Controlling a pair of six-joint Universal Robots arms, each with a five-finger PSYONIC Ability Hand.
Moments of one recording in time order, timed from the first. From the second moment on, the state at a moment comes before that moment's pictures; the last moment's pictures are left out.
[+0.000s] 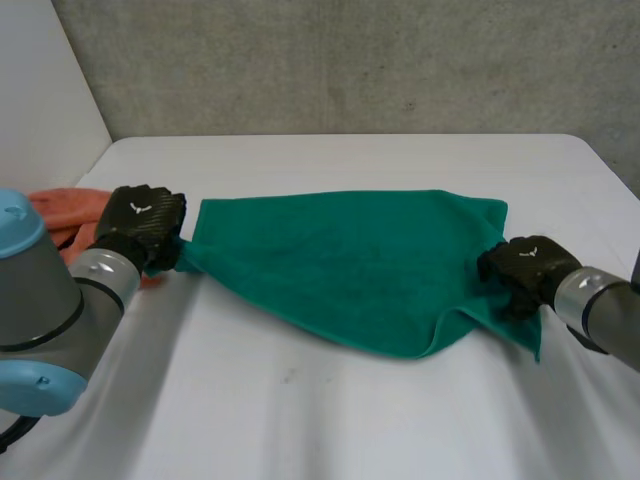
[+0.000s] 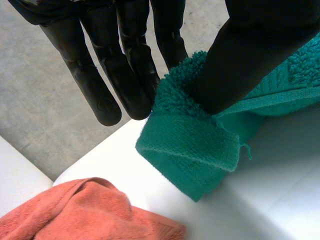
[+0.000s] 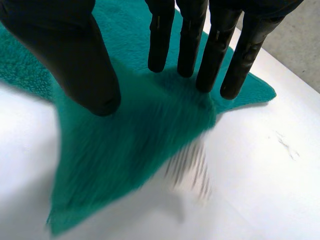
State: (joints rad) left arm 4.43 -1.87 -1.73 3.45 -1.54 3.50; right arm 1.72 -1.16 1.61 0.10 1.31 2.60; left_hand 1.14 1.20 1.19 1.20 0.96; right_hand 0.44 0.50 0.50 0.50 0.79
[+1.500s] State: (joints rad) left arm 4.47 -1.63 -1.74 3.13 -1.52 3.51; right arm 1.58 -1.56 1.65 0.31 1.32 2.50; left_hand 1.14 1.20 1.19 1.20 0.96; right_hand 0.97 1.17 1.18 1.19 0.99
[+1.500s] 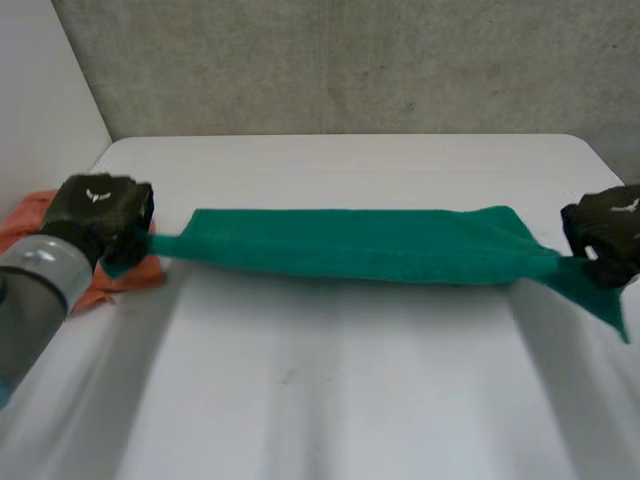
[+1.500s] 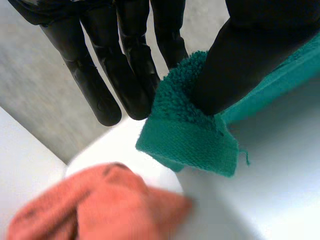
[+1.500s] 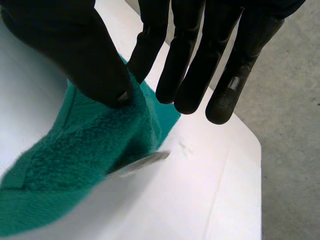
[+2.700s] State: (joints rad) left arm 4.38 -2.38 -1.07 3.22 -1.71 3.54; right arm 1.77 -0.72 0.85 0.08 1.55 2.46; left_hand 0.23 0.23 0.23 0.23 0.05; right_hand 0.20 0.21 0.21 0.23 0.06
